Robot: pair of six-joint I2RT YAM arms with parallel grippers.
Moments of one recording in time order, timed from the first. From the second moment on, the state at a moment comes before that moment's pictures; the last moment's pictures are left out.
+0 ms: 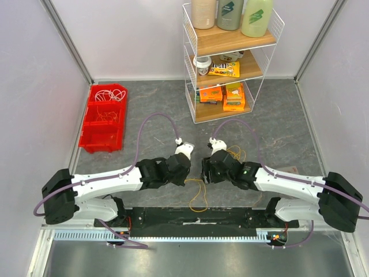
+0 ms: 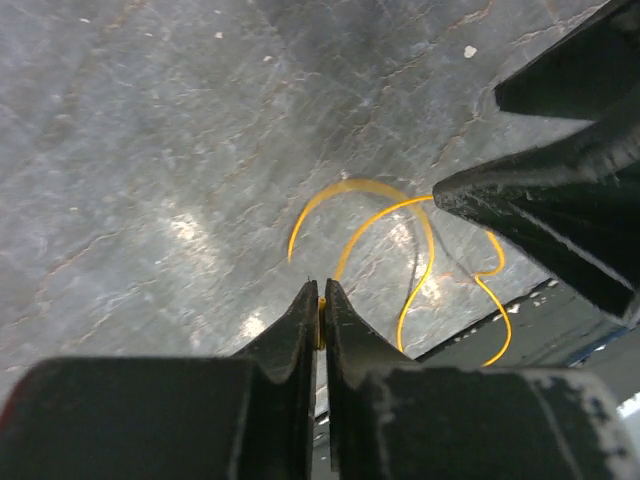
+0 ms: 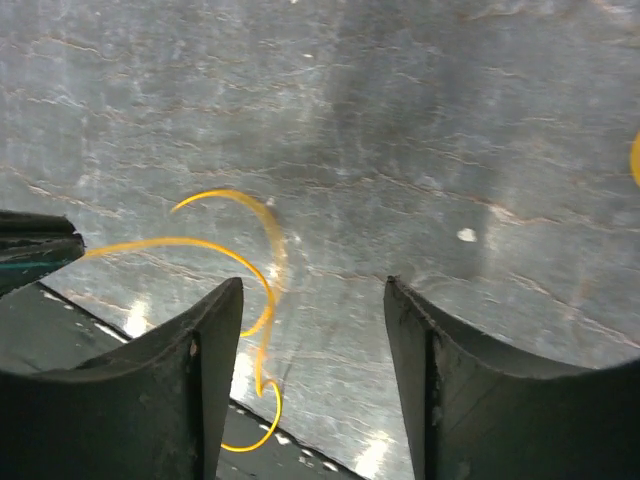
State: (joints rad) left arm -1.16 1.22 0.79 -0.47 -0.33 -0.59; right arm 1.00 1.22 0.61 -0.21 0.17 0.67
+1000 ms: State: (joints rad) left arm -1.10 1.25 0.83 -0.50 0.05 -1.32; right arm 0.96 0.81 0.63 -0.56 0.52 0.69
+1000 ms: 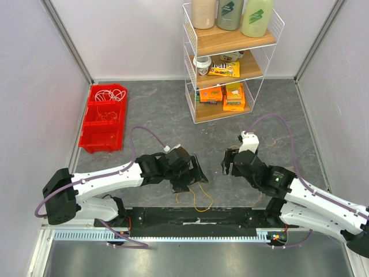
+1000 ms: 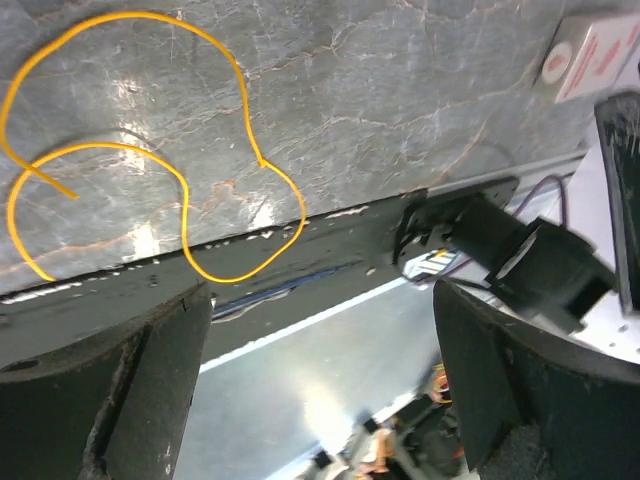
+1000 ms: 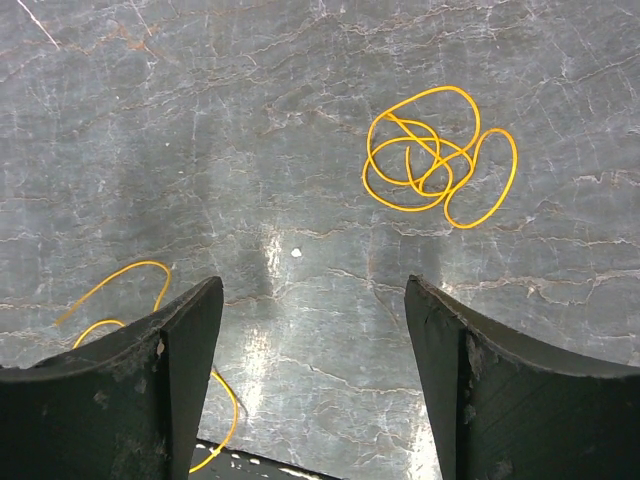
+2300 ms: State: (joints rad) left arm -0.97 1.60 0.95 -0.73 -0.13 -1.70; right arm 0.96 0.52 0.61 -0.65 0.55 0.69
